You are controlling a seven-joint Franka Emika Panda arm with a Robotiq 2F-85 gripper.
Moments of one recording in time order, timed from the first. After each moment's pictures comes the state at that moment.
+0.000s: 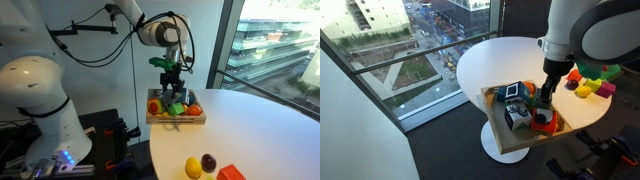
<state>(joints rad) 0.06 0.00 0.09 -2.39 -0.11 2.22 -0.07</state>
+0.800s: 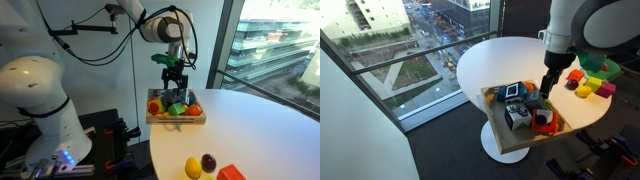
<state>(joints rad) 0.06 -0.01 0.07 -2.36 -0.11 2.19 -0.07</state>
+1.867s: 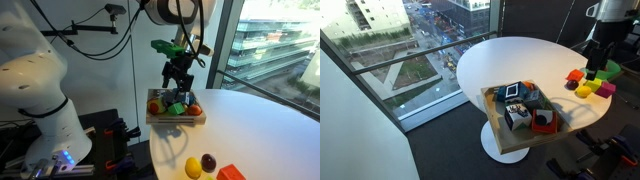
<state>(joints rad) -0.06 -0.20 -0.09 -2.37 -0.06 1.89 -0.20</state>
